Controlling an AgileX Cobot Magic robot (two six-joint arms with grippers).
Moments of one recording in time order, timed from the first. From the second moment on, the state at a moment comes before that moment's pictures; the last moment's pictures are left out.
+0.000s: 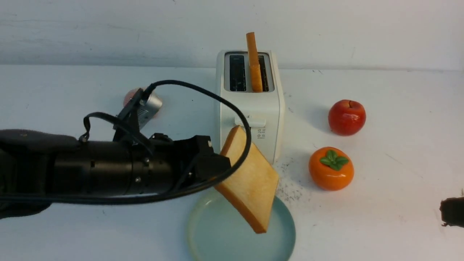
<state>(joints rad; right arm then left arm) 0.04 0.79 -0.79 0.54 0.95 -0.21 -0.36 1.44 -0.76 -1.65 0.52 0.86</state>
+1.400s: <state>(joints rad) 0.04 0.79 -0.79 0.56 0.98 -0.21 -0.36 1.44 -0.76 -1.12 0.43 0.79</state>
